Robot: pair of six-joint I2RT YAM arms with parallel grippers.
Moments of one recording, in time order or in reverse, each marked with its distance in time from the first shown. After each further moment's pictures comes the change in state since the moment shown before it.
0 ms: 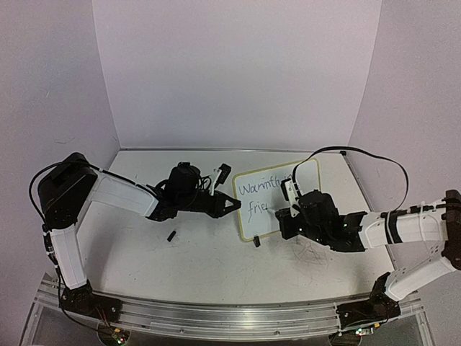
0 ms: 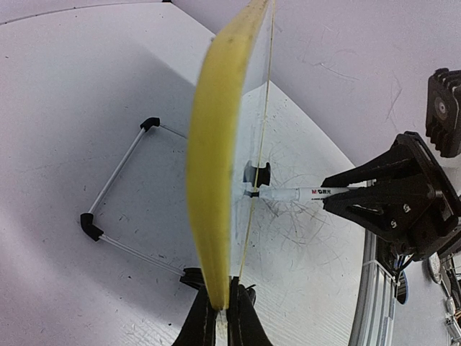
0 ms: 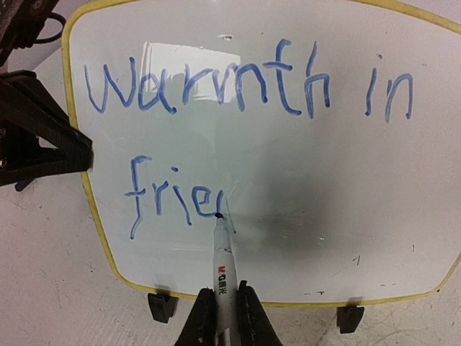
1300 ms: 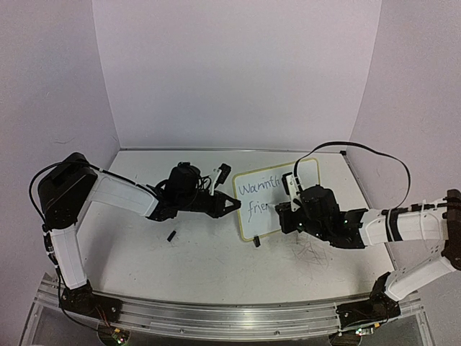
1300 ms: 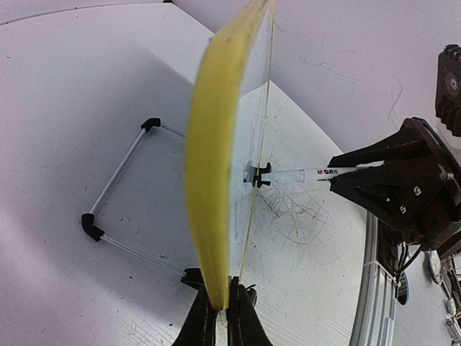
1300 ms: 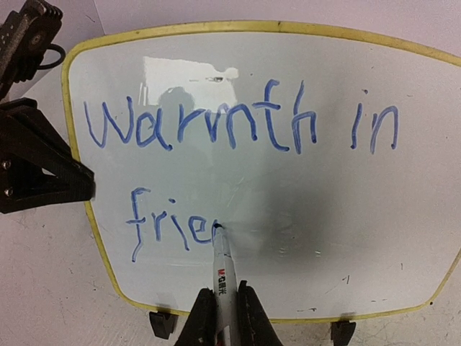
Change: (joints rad) left arm 0.000 0.000 0.000 0.000 -0.004 0.000; right arm -0.022 0.000 0.029 0.021 0.005 -0.017
